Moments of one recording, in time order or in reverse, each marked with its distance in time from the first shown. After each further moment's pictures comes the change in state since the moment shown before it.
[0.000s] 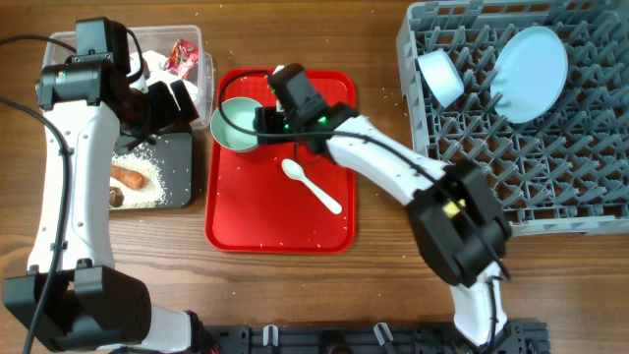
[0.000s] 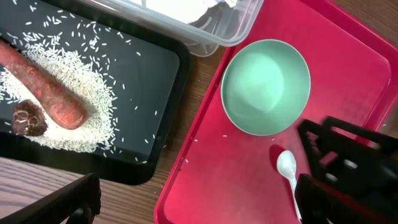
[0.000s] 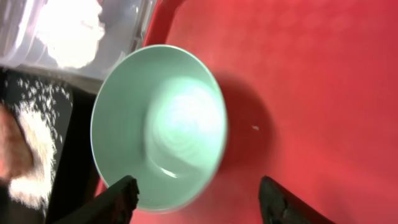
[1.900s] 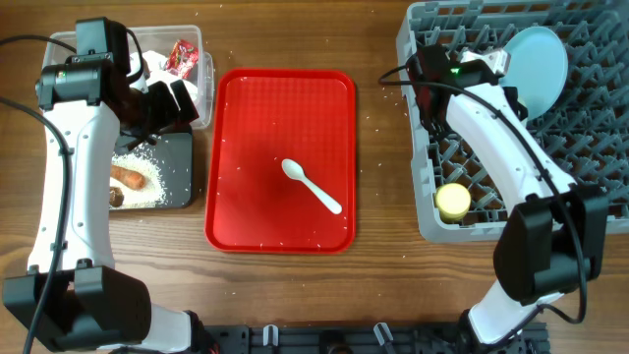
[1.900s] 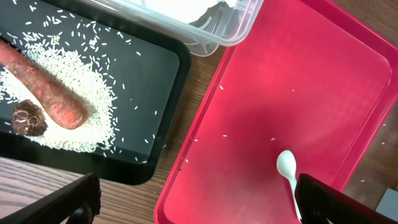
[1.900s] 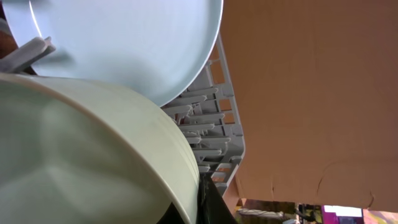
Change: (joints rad) left arm 0.000 0.000 0.000 0.000 0.000 0.000; right arm -0.448 -0.269 -0.064 -0.932 1.281 -0.156
